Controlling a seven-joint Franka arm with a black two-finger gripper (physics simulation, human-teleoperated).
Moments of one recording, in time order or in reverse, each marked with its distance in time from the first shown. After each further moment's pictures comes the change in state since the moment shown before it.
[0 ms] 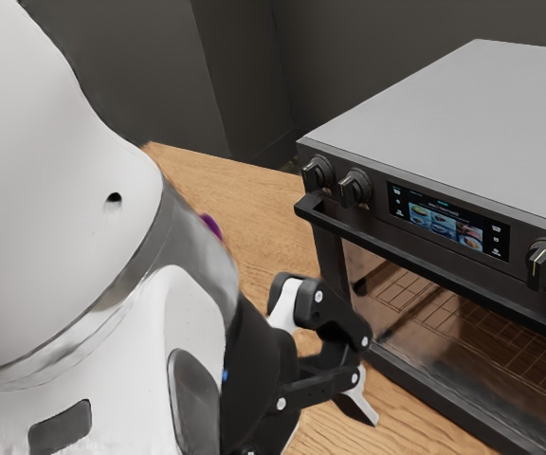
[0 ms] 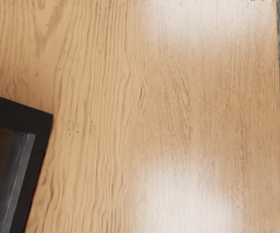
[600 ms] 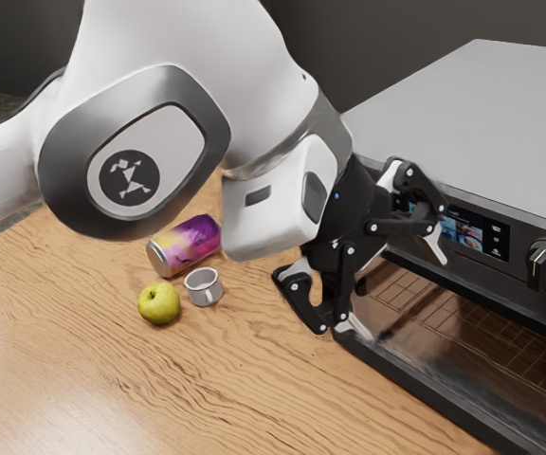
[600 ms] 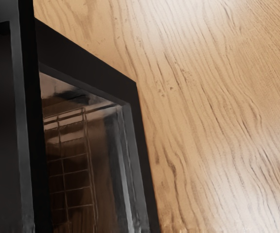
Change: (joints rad) arm -0.058 0.320 0.249 0.006 0.058 0.296 0.635
